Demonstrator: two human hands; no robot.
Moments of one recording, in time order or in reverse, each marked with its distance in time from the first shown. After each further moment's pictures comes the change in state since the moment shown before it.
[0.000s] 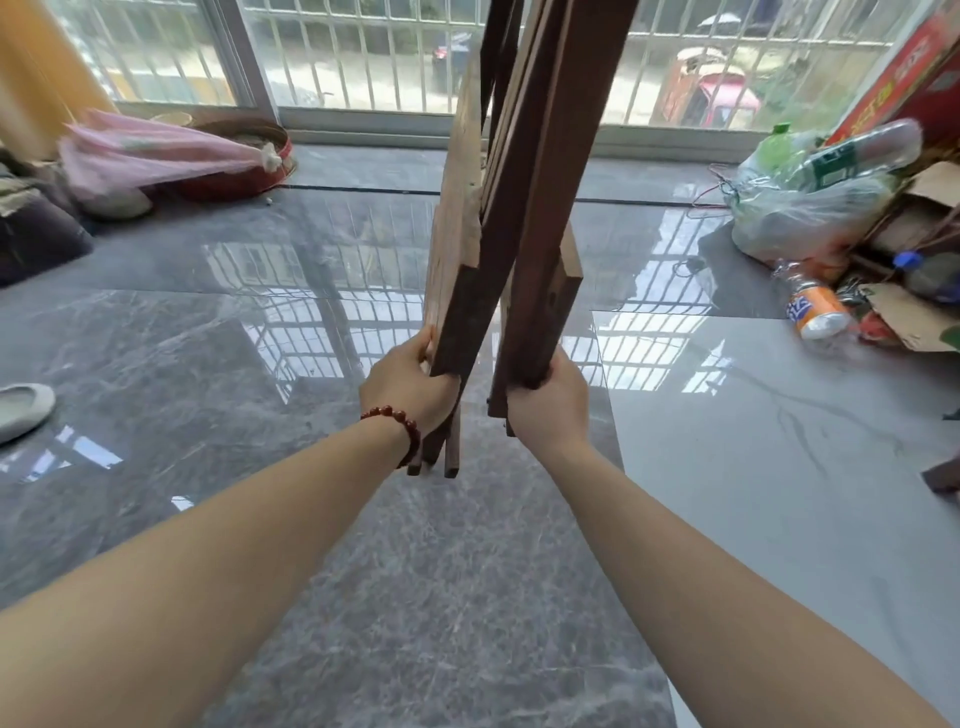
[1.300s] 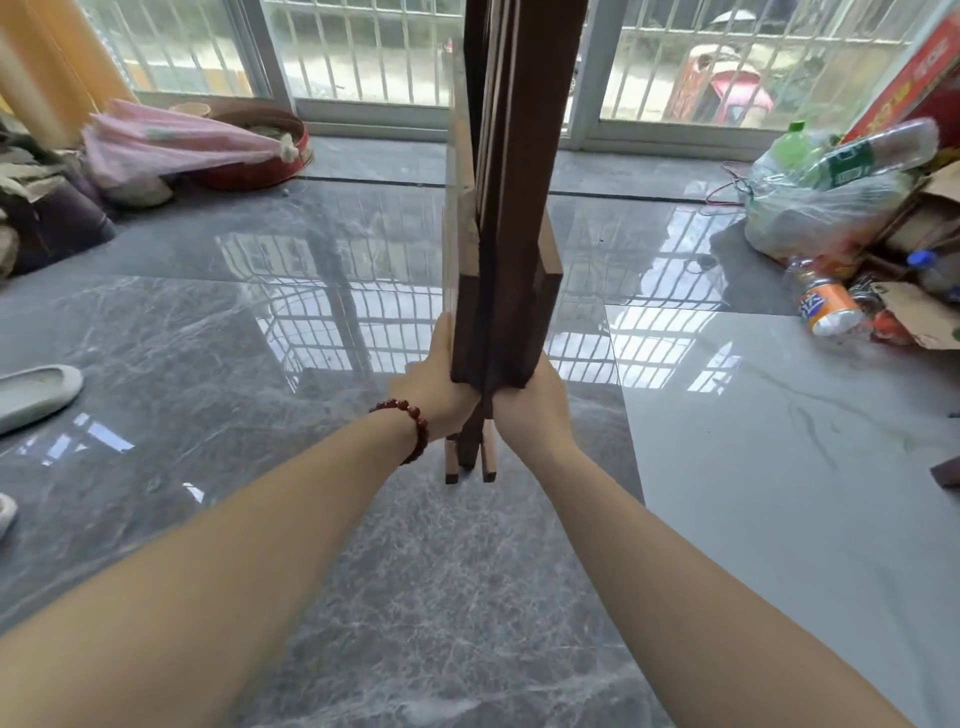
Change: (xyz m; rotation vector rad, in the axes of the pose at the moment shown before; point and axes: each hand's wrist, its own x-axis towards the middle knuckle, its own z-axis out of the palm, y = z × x) left_hand 0.008 -0.028 0.004 0.011 -0.284 0.073; right_hand -0.024 -0.016 0.025 -0.084 -0.122 -0.034
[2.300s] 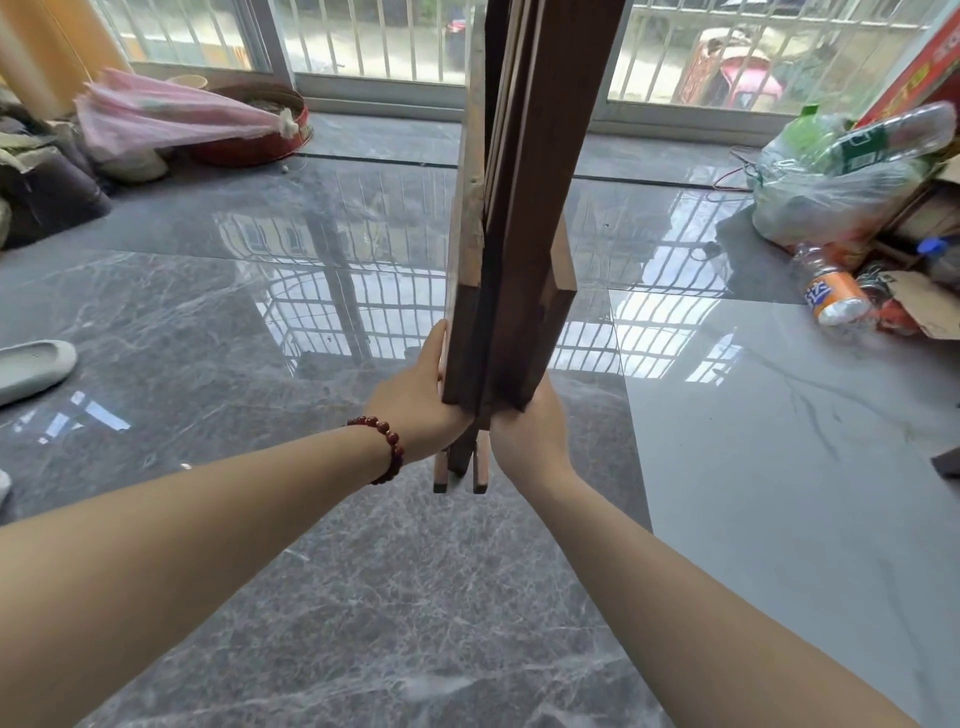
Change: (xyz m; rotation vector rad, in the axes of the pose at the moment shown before) left_hand -0.037 -0.015 -0.001 0.211 0.006 0.054; right_hand -0.031 0.024 0.010 0.086 0.007 -0.071
